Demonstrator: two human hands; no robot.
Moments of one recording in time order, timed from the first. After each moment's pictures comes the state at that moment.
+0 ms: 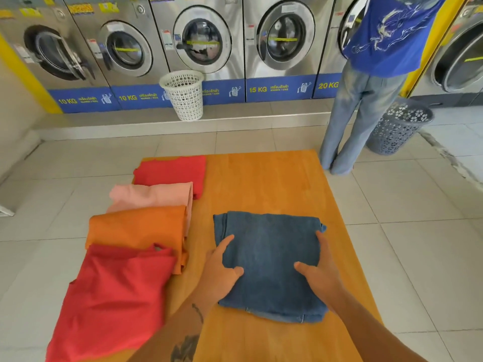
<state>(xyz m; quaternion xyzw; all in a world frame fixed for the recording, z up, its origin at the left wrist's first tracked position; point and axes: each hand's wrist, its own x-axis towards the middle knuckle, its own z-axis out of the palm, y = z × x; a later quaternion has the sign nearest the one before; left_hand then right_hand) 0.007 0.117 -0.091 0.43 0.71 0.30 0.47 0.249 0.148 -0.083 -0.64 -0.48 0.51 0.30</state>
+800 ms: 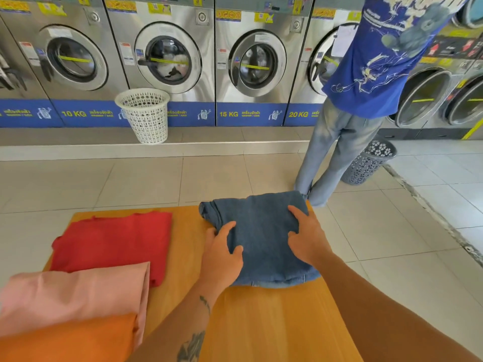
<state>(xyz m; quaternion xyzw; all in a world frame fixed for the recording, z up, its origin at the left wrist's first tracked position) 0.001 0.377 -0.087 0.53 0.67 0.37 0.37 0.210 0.441 -0.069 -0.68 -0.66 0.24 0.19</state>
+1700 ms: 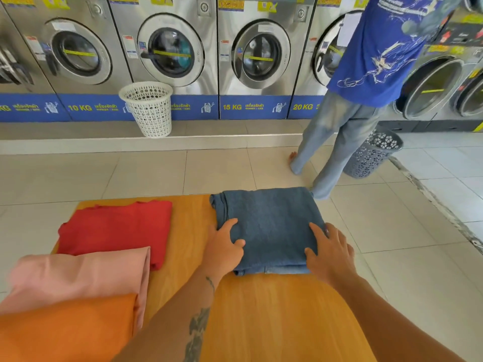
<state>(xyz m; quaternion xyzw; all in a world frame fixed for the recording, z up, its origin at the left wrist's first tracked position) 0.011 0.382 -0.100 0.53 0.71 0.28 0.37 0.257 0.384 -0.093 -0.74 -0.66 0.12 0.04</state>
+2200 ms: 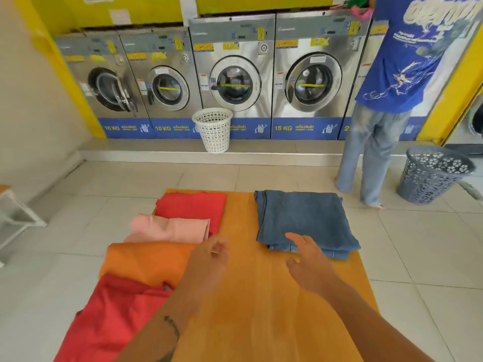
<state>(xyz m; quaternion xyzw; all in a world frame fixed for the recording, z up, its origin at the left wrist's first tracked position) -0.040 0.188 -0.013 0.48 0.73 0.38 0.29 0.193 0.267 -0.021 -0.54 -0.76 0.32 0.14</state>
